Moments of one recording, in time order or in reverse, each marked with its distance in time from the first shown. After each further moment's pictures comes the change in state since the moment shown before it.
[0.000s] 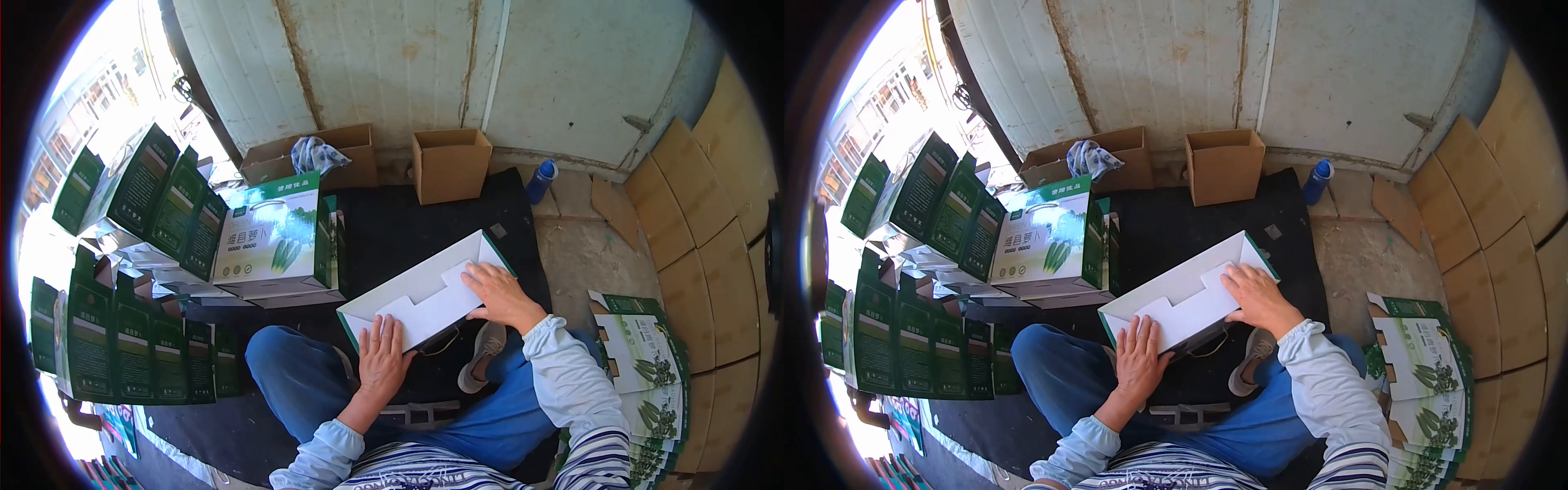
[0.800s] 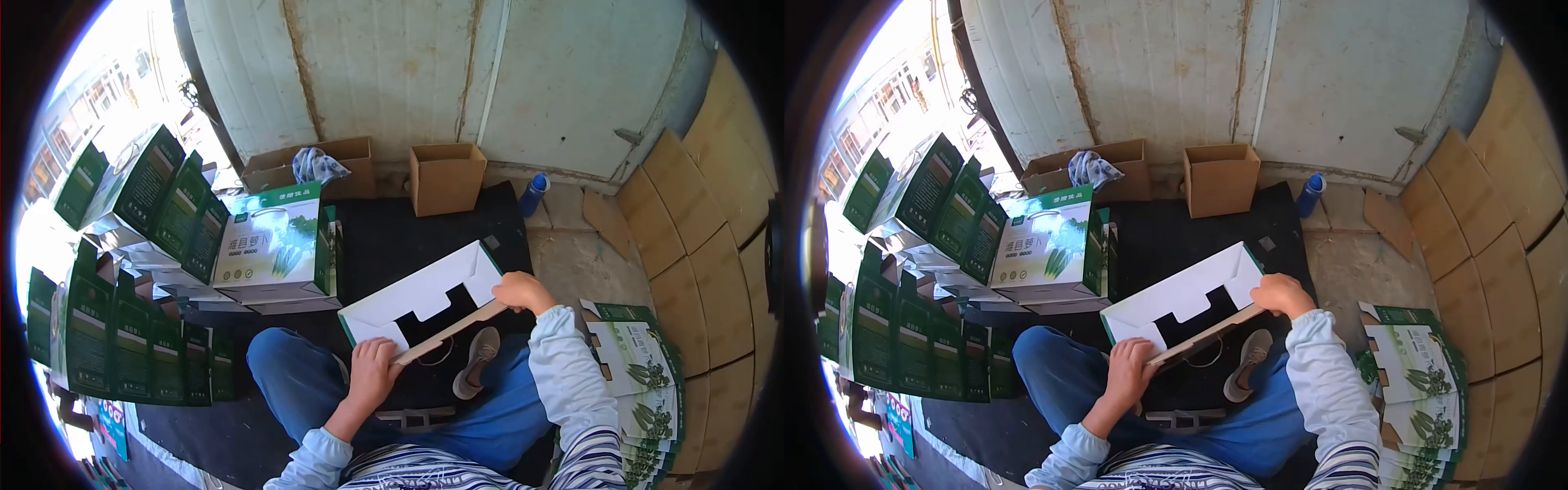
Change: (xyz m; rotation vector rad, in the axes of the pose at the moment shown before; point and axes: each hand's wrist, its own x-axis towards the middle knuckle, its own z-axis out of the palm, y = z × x) left_hand -0.011 -0.014 -0.024 -0.301 0.035 0.087; right_hand 0.006 0.023 -0.058 0.314 -0.579 0.723
